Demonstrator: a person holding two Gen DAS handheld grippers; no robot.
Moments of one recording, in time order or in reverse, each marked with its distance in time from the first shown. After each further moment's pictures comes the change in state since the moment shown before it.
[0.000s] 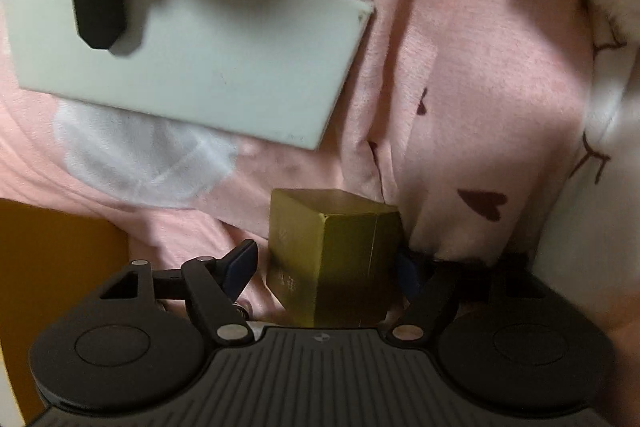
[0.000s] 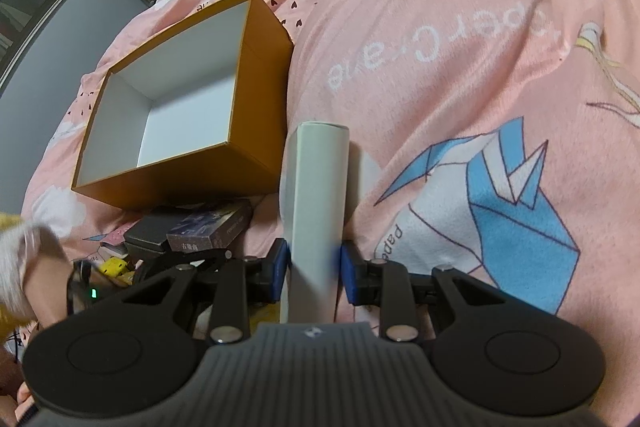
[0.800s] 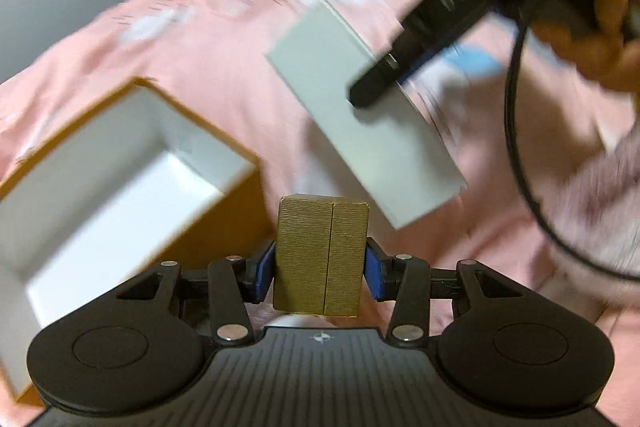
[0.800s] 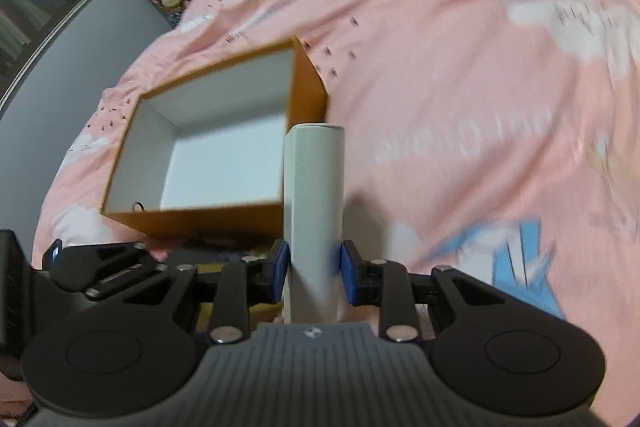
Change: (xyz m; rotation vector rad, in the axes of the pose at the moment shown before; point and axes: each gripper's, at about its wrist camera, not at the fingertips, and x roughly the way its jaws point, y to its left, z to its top) left arm -0.137 0.028 -0.117 -0.713 -0.427 0.154; right arm -0.031 0.043 0.035 -0.094 -0.092 0.005
